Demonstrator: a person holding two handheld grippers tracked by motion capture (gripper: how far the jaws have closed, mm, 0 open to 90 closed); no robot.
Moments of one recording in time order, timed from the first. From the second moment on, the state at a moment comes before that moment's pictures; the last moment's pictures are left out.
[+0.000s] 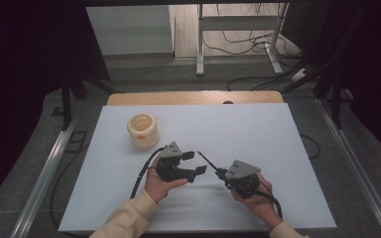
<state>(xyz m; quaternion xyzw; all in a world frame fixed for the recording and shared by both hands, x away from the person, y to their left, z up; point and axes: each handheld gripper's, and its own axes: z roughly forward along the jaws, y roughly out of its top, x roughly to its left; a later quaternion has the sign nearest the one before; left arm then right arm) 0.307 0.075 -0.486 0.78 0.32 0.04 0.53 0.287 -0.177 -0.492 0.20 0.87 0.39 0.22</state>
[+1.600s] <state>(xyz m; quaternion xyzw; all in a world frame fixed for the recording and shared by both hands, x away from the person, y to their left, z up) 0.318 0.096 -0.476 0.75 0.32 -0.02 0.59 0.292 -0.188 -0.490 0.25 0.85 0.43 0.19</state>
